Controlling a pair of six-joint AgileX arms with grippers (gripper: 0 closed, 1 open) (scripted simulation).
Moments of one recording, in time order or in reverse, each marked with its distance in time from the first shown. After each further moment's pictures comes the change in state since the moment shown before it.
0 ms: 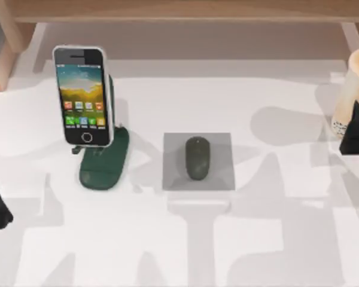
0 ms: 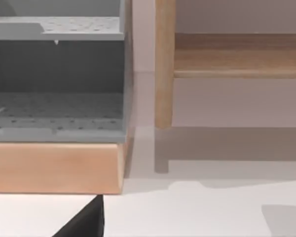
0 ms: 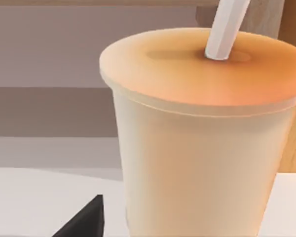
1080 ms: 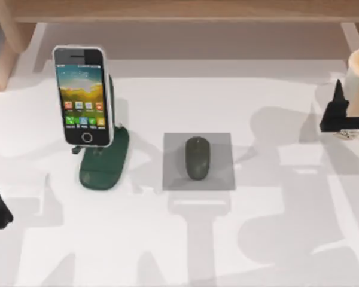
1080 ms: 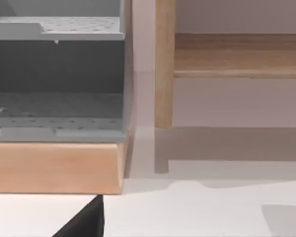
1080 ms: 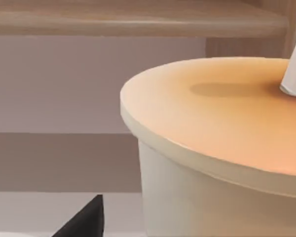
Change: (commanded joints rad) left arm 0.000 0.000 0.000 0.000 0.000 0.000; right arm 0.016 0.337 0.218 0.237 0.040 -0.023
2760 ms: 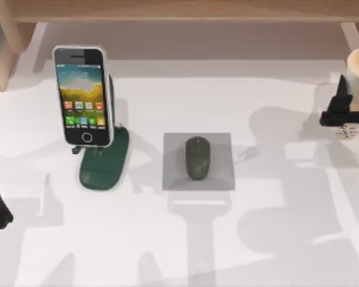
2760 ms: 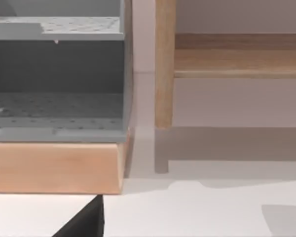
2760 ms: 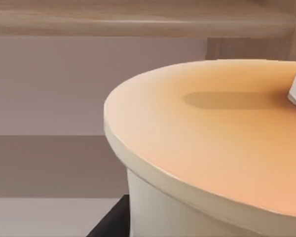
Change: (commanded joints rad) left arm 0.000 0.000 0.000 0.000 0.000 0.000; right arm -0.004 0.012 0.046 -0.034 -0.005 0.001
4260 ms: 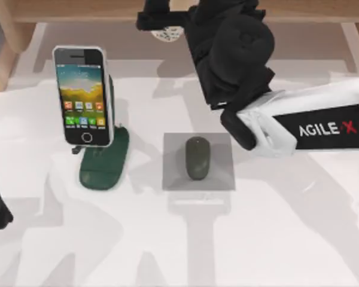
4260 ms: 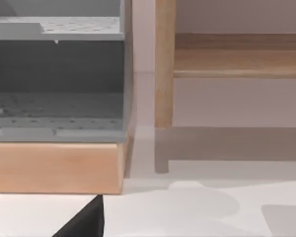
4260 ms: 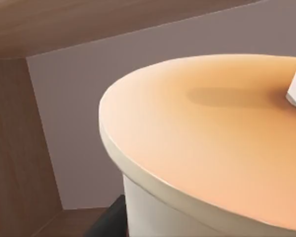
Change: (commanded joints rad) left arm 0.000 0.000 0.000 0.000 0.000 0.000; right arm 0.571 -0.006 0.740 -0.478 0.300 0.095
